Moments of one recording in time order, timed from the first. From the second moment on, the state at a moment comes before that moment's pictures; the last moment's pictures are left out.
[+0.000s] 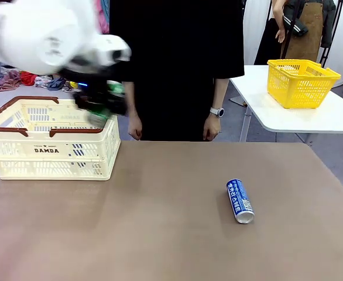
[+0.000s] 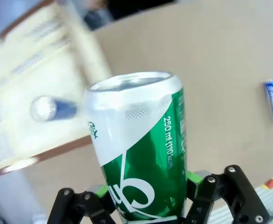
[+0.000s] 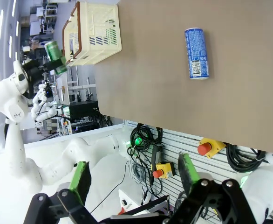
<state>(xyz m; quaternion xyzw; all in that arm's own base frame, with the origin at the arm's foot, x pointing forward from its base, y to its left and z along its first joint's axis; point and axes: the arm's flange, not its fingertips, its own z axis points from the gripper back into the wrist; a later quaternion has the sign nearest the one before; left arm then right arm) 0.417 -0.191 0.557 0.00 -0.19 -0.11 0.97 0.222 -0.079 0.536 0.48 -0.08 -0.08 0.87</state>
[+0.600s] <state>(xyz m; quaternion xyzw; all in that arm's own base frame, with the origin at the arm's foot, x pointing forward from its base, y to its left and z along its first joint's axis) 0.390 0.052 0.543 -0.02 -0.21 0.06 0.98 0.222 -0.079 0.536 0.48 -0.08 -0.08 0.87</state>
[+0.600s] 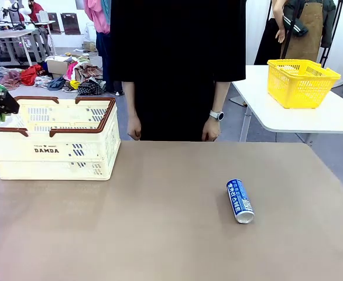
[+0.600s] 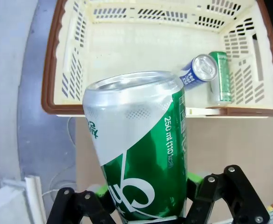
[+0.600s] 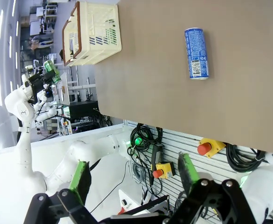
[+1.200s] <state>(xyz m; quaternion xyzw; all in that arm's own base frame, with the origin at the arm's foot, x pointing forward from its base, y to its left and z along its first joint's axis) 0.400 0.028 0.531 -0.01 -0.19 0.03 0.98 0.222 -0.079 0.536 0.48 -0.08 -0.08 0.87</state>
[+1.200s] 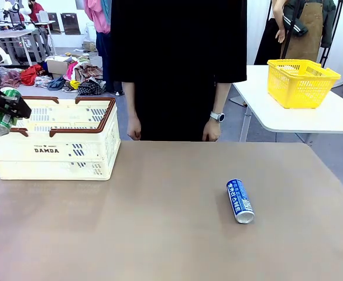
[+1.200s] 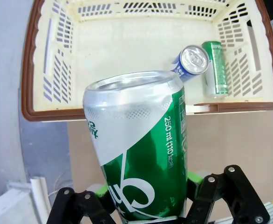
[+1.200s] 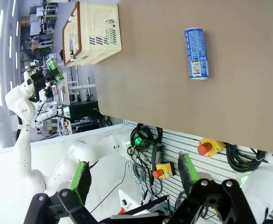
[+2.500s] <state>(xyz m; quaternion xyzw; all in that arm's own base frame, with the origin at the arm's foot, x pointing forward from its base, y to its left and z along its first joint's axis) 0.552 0.053 0.460 0.02 -0.18 -0.02 0.98 0.222 -0.079 0.536 0.48 -0.08 -0.08 0.87</state>
